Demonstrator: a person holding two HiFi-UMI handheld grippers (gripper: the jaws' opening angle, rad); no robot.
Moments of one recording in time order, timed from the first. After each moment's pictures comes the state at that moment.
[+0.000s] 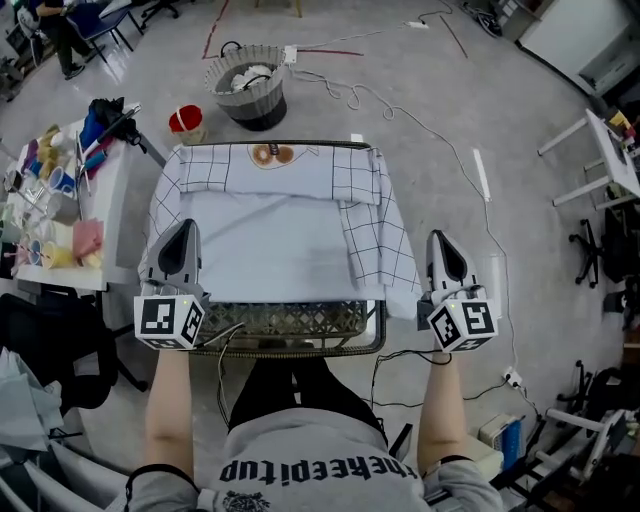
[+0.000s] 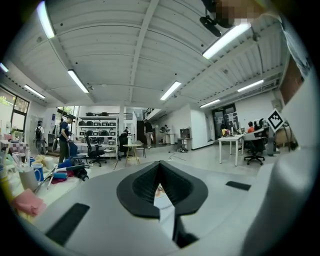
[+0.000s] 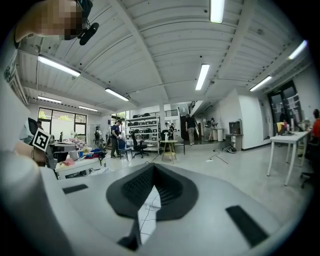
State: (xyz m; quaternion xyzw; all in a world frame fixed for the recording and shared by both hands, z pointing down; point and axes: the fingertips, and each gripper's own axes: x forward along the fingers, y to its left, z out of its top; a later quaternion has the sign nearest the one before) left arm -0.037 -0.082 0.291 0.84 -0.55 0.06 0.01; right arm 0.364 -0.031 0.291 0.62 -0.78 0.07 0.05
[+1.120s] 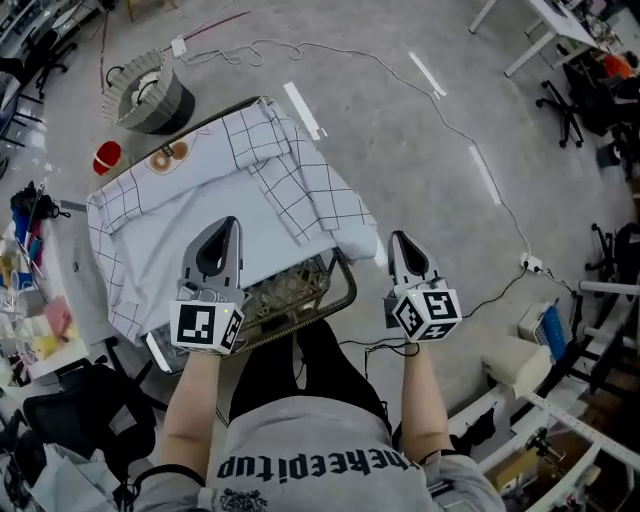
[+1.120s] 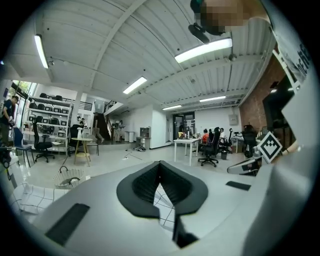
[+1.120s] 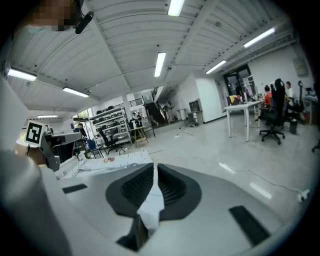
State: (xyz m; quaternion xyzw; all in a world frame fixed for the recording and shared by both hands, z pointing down) left arm 0.214 -0.034 0.333 0.94 -0.32 0.06 0.03; right arm 0.449 0.111 0.425 0.74 -0.64 0.22 0.02
